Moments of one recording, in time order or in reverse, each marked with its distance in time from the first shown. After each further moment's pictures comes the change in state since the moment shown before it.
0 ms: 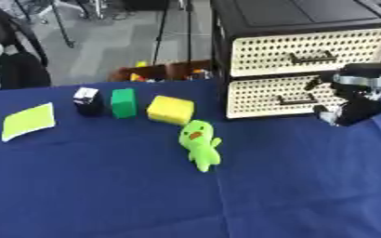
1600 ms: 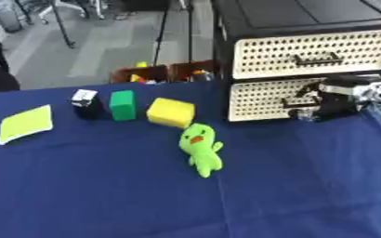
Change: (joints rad) left arm 0.000 -0.009 0.000 0.000 0.004 0.004 -0.003; right arm -0.068 0.098 -0.021 0.238 0.057 -0.070 -0.073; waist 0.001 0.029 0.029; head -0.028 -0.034
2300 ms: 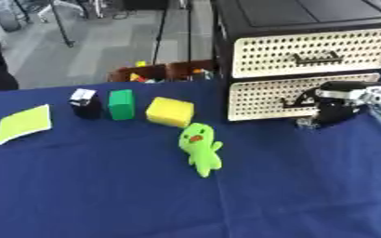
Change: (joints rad) left arm 0.000 0.000 0.000 0.000 0.000 0.003 0.003; right arm 0.001 0.004 0.005 0.012 -0.023 -0.017 0.053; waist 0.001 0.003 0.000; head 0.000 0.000
